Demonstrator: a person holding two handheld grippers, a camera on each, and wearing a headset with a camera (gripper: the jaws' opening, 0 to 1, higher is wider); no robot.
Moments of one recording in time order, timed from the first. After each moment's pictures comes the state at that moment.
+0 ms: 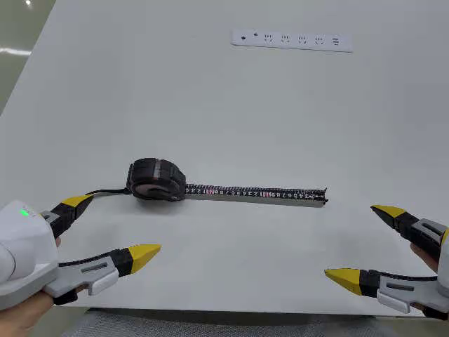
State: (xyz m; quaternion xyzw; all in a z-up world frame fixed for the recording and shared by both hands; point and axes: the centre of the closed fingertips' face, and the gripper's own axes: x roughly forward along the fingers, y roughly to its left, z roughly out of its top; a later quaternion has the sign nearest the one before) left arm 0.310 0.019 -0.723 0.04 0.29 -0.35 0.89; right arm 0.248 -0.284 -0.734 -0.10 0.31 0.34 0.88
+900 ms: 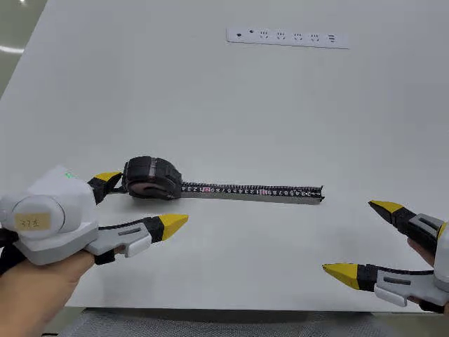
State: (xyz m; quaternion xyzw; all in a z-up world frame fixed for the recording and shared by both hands) left arm 0.340 -0.023 -0.728 0.01 0.29 -0.36 0.89; right arm 0.251 -0.289 -0.735 -0.10 0.31 0.34 0.88
